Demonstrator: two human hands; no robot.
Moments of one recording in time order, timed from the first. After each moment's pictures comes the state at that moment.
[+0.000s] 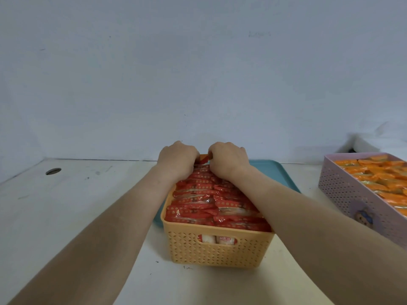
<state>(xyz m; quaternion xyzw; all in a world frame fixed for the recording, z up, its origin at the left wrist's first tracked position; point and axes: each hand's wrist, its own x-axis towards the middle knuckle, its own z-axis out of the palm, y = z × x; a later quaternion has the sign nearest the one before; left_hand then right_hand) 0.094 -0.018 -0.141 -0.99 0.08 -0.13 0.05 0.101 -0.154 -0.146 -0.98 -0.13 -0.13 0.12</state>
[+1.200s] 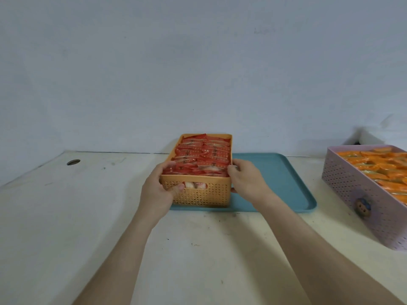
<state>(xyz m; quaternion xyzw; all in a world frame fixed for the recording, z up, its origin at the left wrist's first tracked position) -0.012 0.023 -0.206 -0.81 -0.03 -0.20 -0.55 0.026 -0.181 -0.174 -0.86 -0.07 -0.02 0.51</state>
